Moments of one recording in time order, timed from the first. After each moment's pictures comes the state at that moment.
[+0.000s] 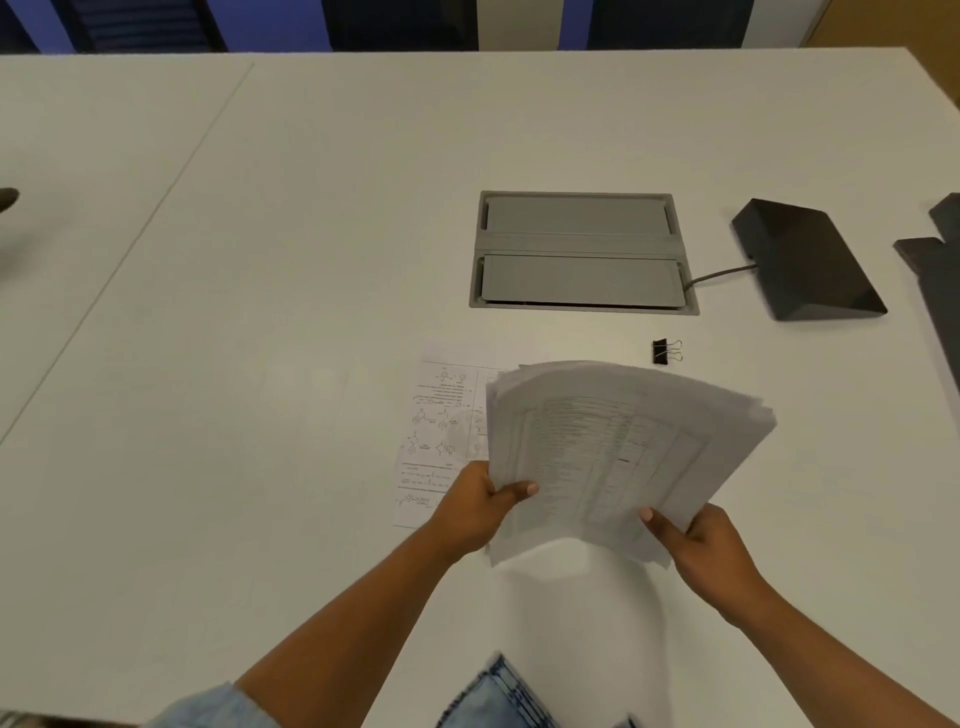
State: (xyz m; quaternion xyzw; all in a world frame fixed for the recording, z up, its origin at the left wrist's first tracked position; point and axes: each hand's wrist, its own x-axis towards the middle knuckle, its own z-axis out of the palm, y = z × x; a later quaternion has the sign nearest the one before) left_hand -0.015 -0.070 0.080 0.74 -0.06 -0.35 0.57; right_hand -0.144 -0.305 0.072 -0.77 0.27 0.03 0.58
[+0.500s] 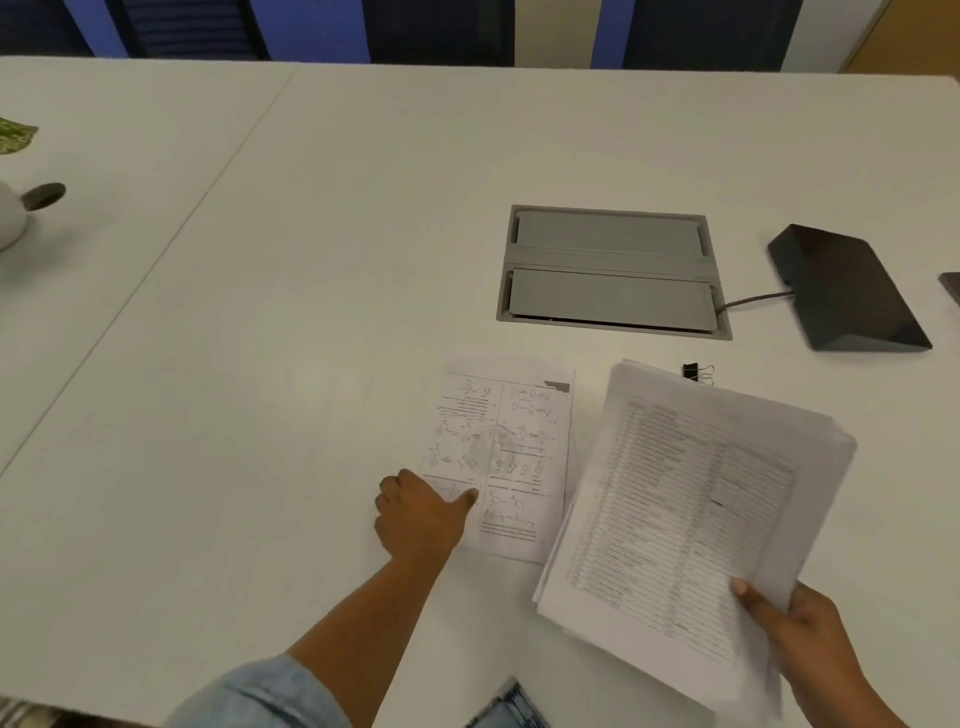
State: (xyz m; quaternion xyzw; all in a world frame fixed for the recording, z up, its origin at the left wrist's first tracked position) left_hand 0.010 -0.019 0.028 0.96 0.18 -0.17 0.15; right_hand -0.186 -0.329 0.066 -0.70 0.43 0.00 0.57
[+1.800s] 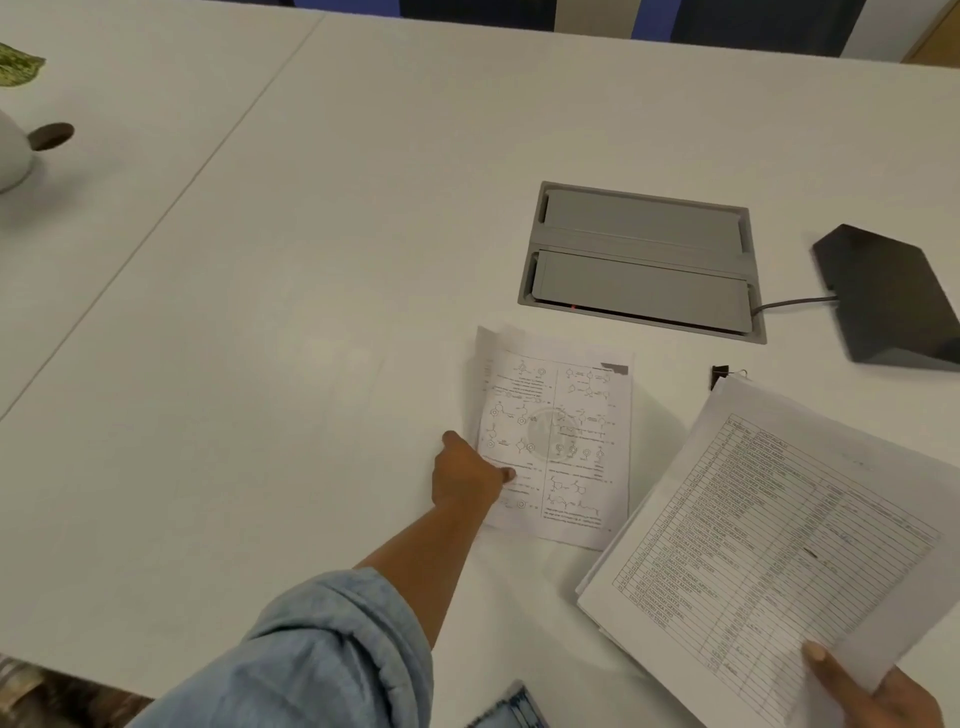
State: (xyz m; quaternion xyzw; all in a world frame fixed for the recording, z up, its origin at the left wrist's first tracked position) left_hand 0.048 -0.061 0.016 0.88 0.23 -0.26 0.33; right_hand -0.214 -0.340 0.070 -0.73 0.53 -0.03 0.44
